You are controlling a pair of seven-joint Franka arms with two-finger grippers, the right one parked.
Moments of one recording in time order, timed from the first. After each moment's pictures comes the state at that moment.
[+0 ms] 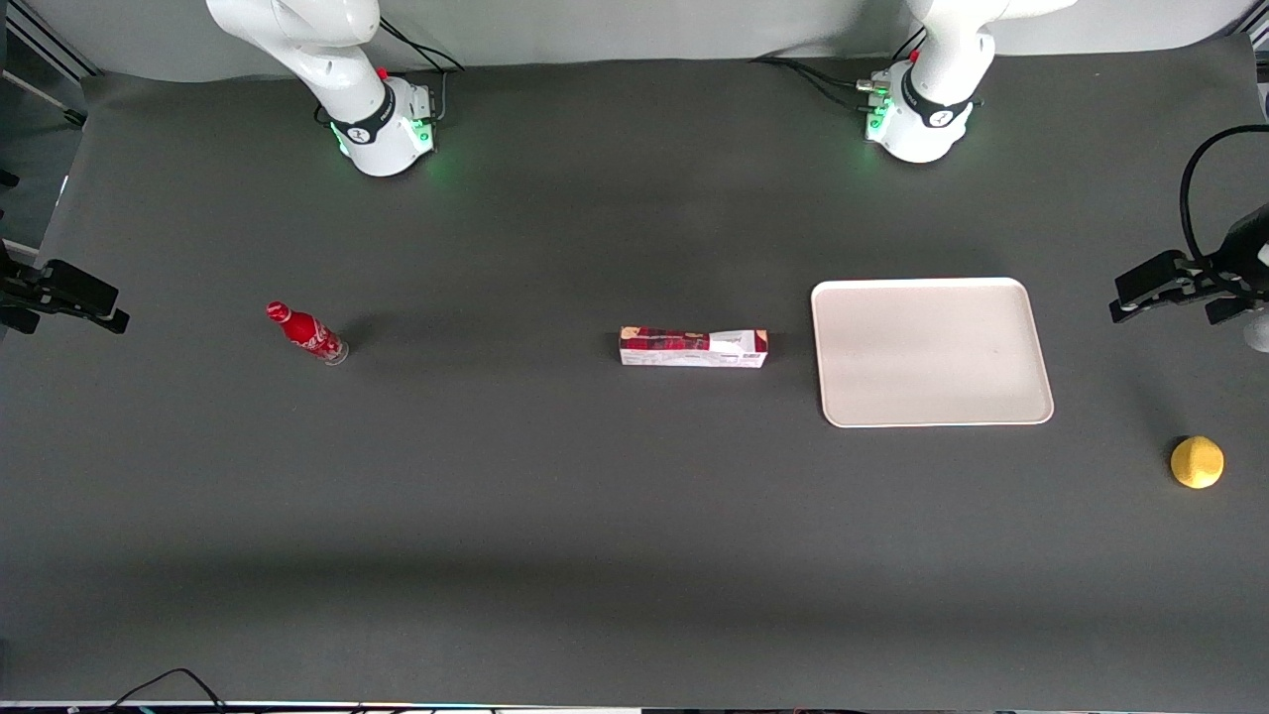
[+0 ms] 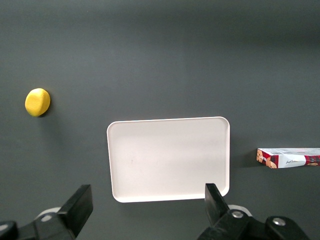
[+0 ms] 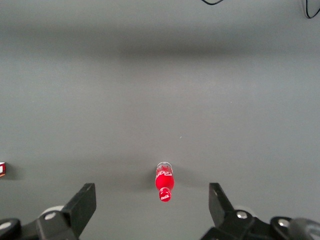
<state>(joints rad) 0.08 0.10 -0.08 -1.45 -0.02 1.56 0.02</state>
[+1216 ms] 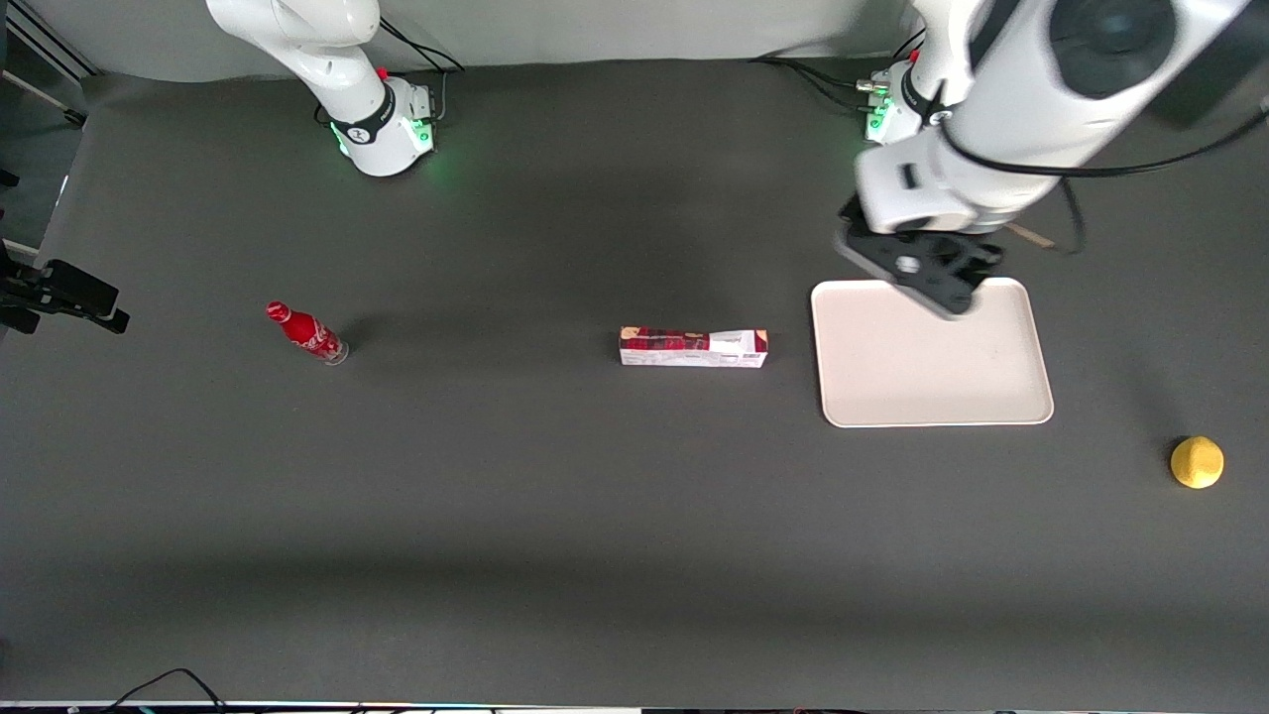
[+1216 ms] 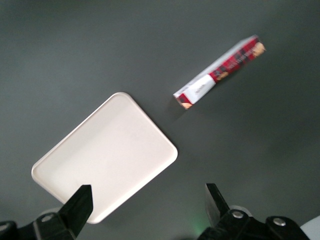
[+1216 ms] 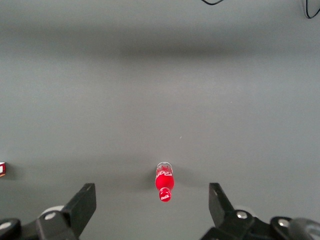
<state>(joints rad) -0.25 0.14 -0.23 -1.49 -0.02 1.51 0.25</state>
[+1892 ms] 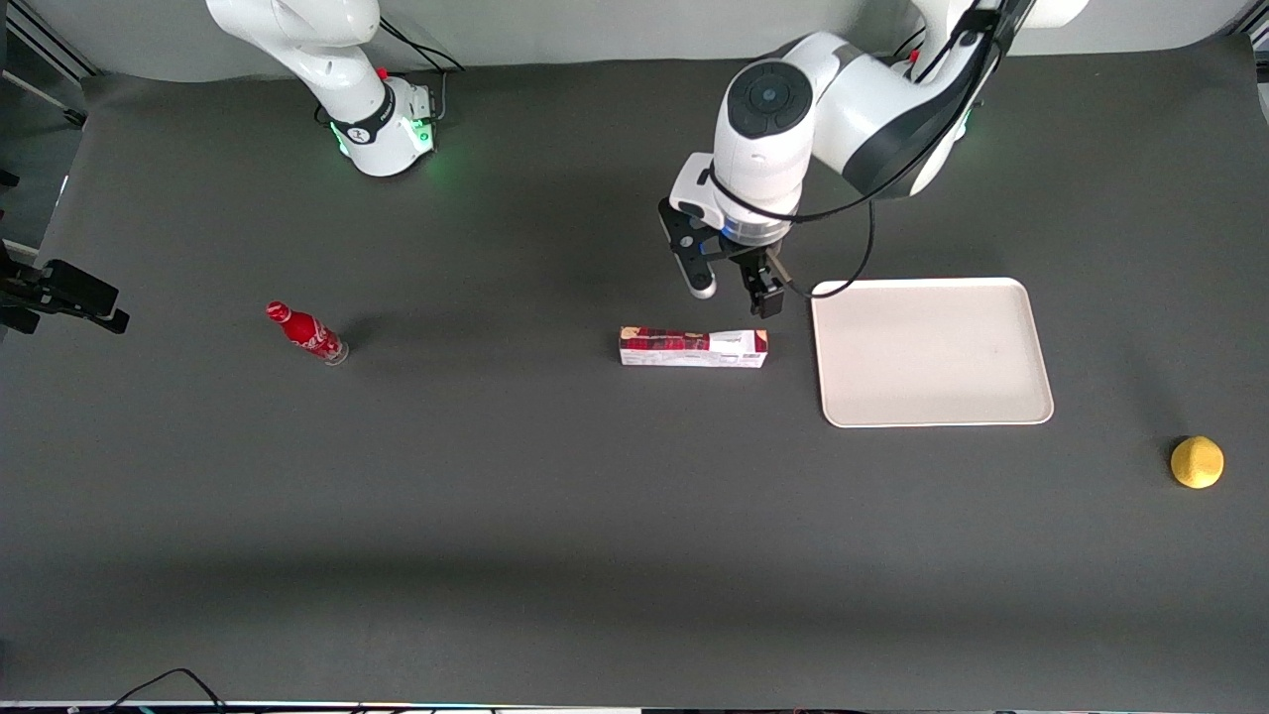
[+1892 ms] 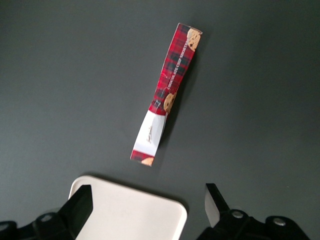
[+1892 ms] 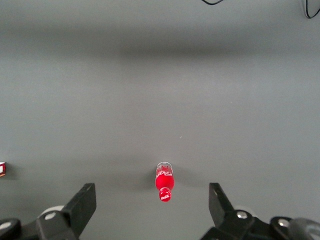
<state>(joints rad) -0.28 0.19 -0.46 -1.84 0.11 1.98 0.45</state>
